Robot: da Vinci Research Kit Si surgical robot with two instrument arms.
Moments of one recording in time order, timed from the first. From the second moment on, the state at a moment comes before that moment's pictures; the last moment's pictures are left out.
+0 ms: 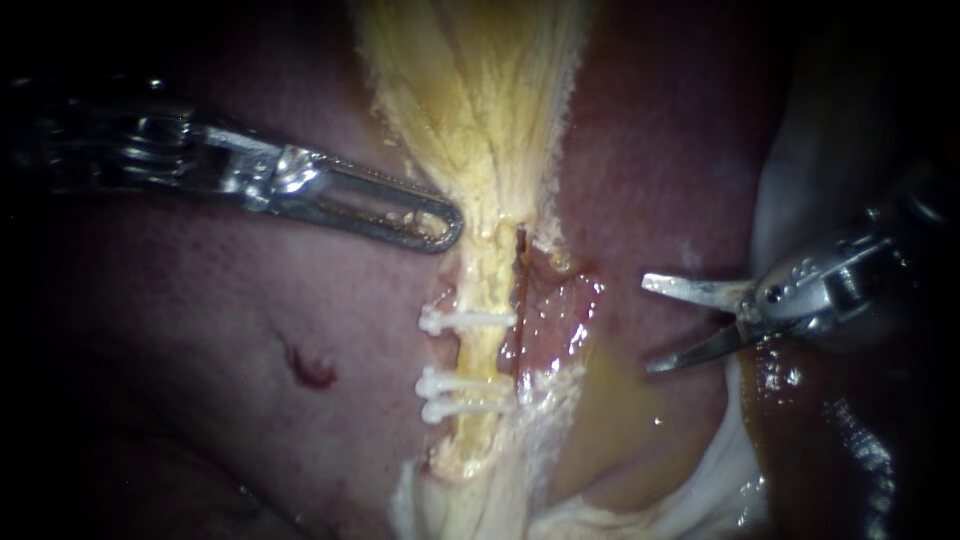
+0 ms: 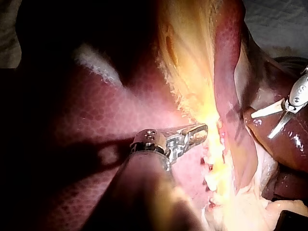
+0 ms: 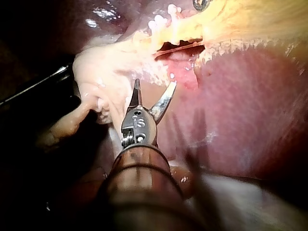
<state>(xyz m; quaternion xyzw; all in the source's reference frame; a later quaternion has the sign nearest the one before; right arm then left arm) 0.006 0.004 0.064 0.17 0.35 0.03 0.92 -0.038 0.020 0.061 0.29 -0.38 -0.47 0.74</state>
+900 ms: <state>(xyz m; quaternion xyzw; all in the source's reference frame) 0.008 0.003 0.064 0.18 0.36 0.03 0.92 -0.032 0.020 0.057 0.28 -0.38 -0.47 0.74</state>
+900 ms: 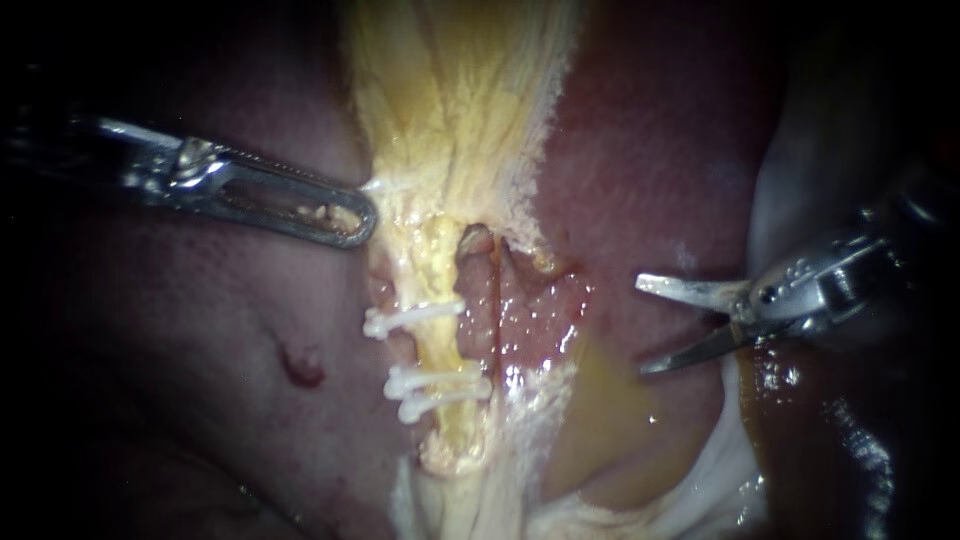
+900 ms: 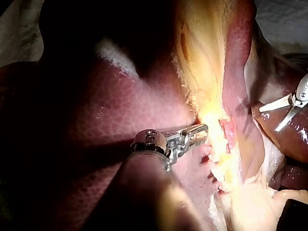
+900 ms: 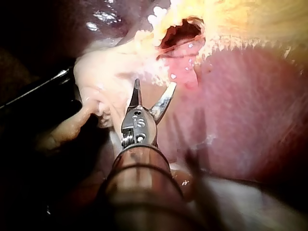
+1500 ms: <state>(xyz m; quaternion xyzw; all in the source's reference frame) 0.016 0.000 0.066 0.27 0.43 0.06 0.86 -0.033 0.020 0.056 0.28 -0.38 -0.47 0.74</state>
